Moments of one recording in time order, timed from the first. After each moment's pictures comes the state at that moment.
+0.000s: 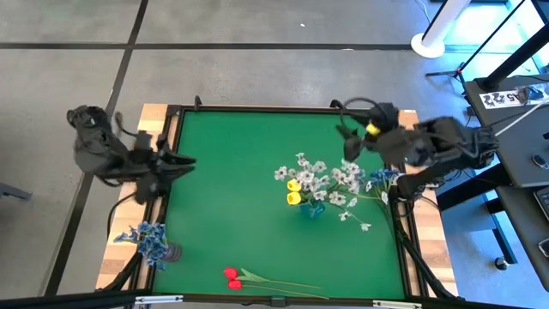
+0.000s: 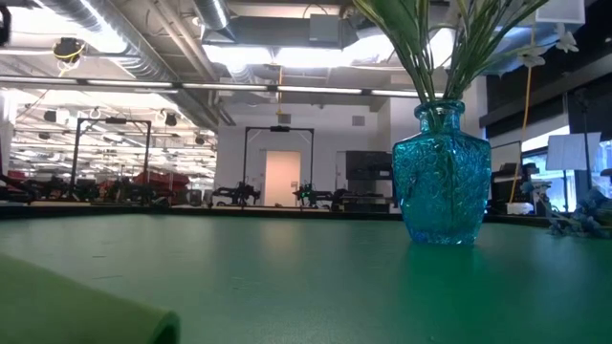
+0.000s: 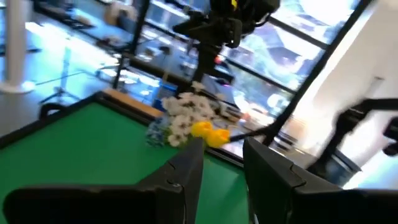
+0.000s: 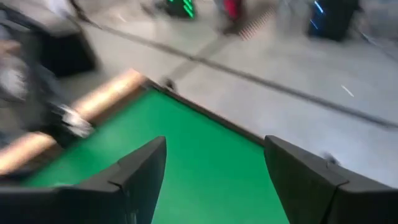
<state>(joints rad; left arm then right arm) -0.77 0.79 1.16 -0.51 -0.92 -0.55 0.28 1.36 1.90 -1.27 0.90 0.80</state>
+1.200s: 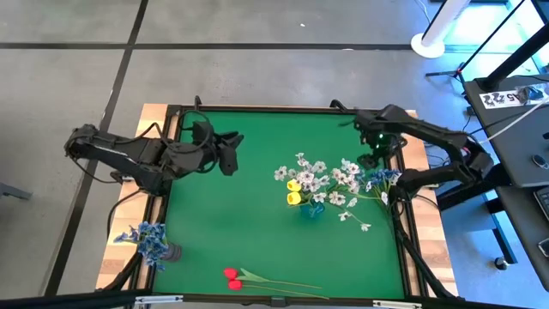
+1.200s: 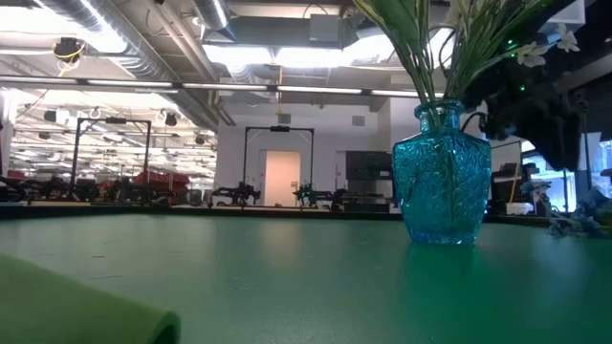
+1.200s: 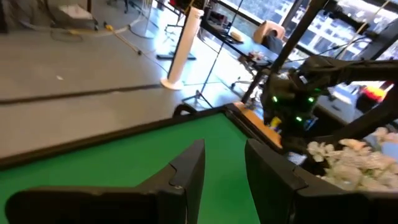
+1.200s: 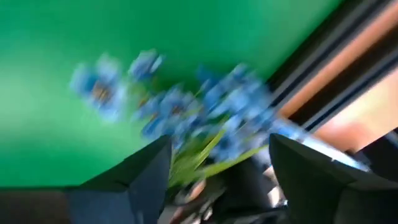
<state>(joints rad) -0.22 1.13 1.15 -0.43 -0.94 -0.74 -0.75 1.30 0.91 -1.43 -0.04 0.24</state>
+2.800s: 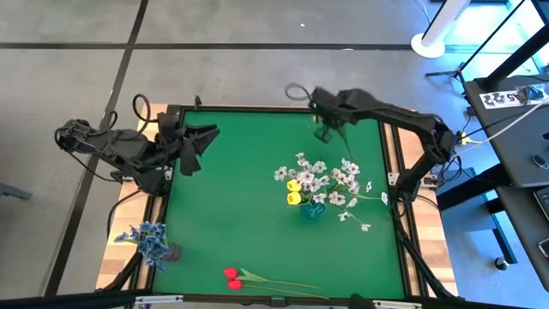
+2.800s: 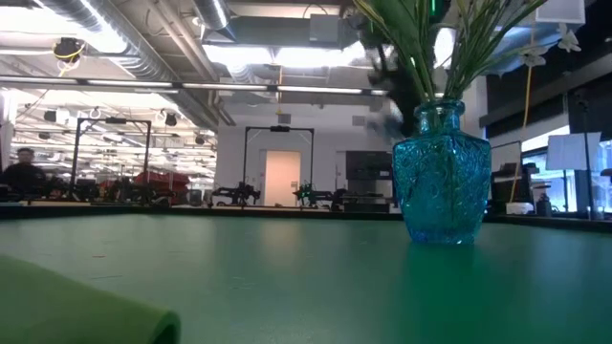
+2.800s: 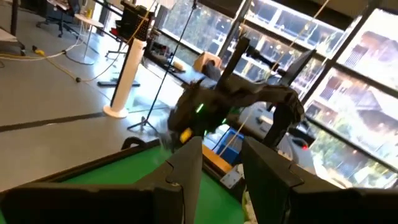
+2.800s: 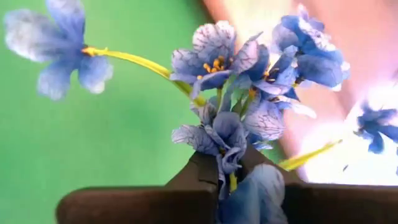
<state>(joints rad) -0.37 0.91 1.16 -0.29 -0.94 -0.52 -0.47 1.66 1.53 -1.12 0.36 0.01</state>
